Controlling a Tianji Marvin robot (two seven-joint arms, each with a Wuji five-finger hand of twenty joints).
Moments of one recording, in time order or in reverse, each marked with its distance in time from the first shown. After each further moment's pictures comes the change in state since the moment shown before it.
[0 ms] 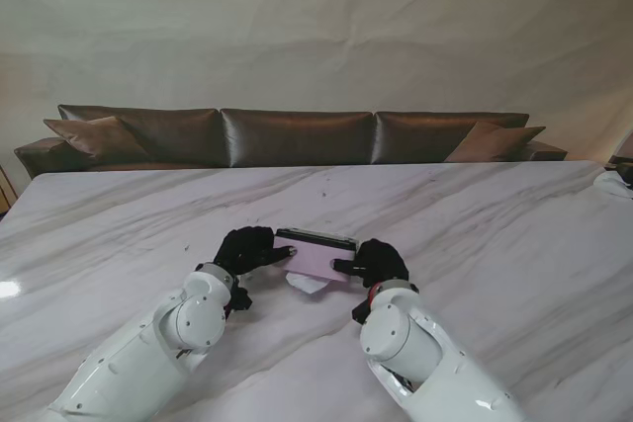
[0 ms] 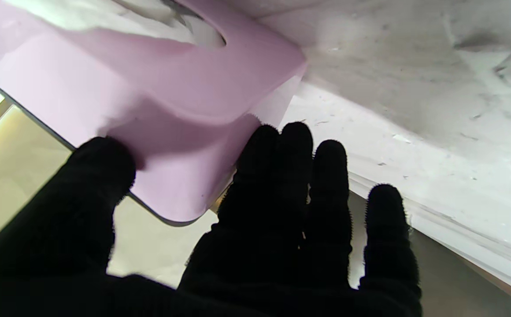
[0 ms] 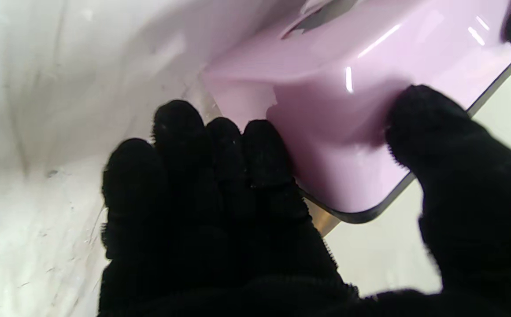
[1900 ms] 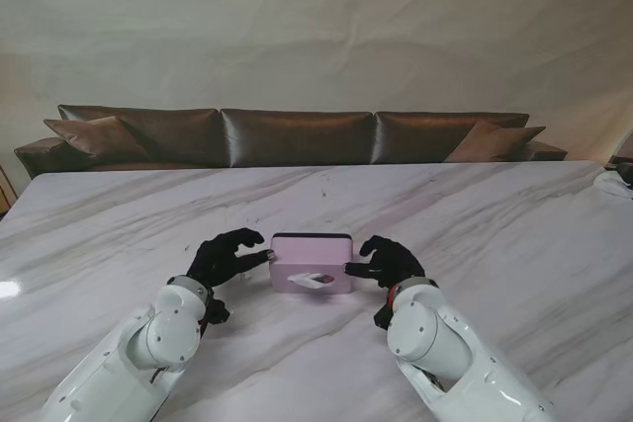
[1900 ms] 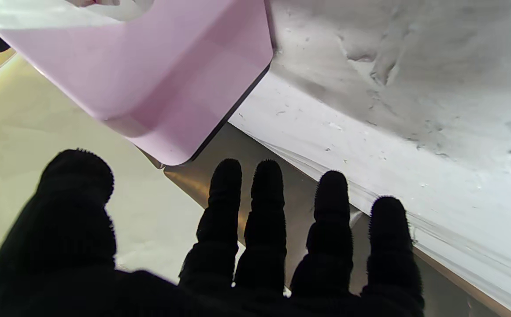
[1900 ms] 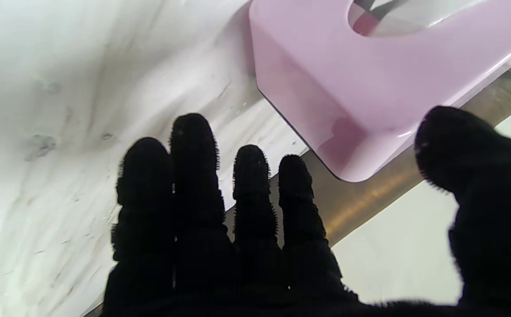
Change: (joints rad) left arm 0.196 0.022 -0.216 -0.190 0.057 0.049 -0.099; right arm -0.067 0.071 0.098 -0.118 -0.156 0.013 0.253; left_hand 0.032 0.109 -0.344 0.053 -0.338 -0.262 -0.215 0.033 -0.378 -0.199 -0.130 -0.038 -0.224 0.024 -0.166 -0.029 -0.104 0.026 0.000 -0.008; right_hand -0.114 0.081 -0.122 0.319 -0.414 -0.217 -0.292 0.017 -0.360 -0.169 0.005 0.034 -0.184 -0.045 -0.062 0.001 -0.105 -0.062 -0.074 -0.034
